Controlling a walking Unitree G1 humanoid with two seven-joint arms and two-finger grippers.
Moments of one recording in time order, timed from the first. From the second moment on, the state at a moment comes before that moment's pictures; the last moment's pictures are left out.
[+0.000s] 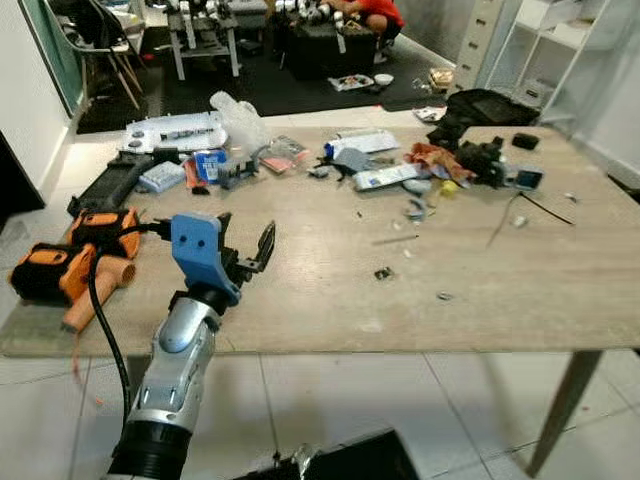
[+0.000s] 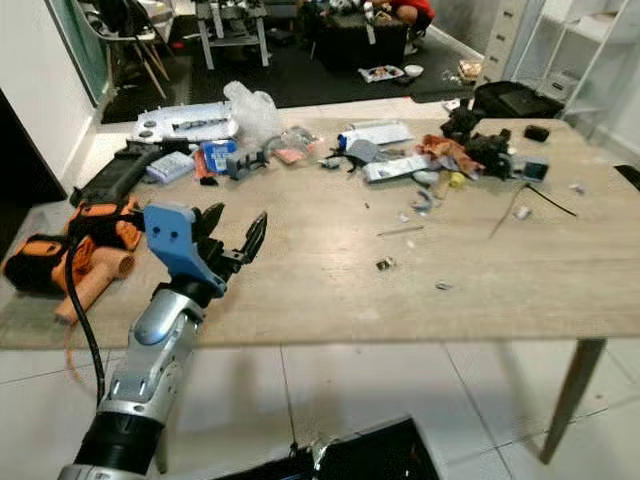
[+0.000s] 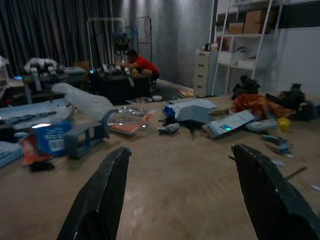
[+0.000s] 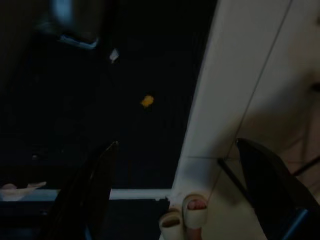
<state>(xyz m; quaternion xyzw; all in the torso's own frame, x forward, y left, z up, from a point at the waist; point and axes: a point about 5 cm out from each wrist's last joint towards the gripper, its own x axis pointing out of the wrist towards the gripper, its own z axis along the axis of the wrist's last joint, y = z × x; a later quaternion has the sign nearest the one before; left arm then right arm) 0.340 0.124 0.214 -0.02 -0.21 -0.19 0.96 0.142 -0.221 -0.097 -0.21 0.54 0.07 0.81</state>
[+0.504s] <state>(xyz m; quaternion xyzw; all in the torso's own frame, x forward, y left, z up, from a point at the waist) 0.339 0.123 0.217 -0.03 -0.21 -0.19 0.96 0.143 -0.223 -0.096 -0.22 0.54 0.07 0.81</state>
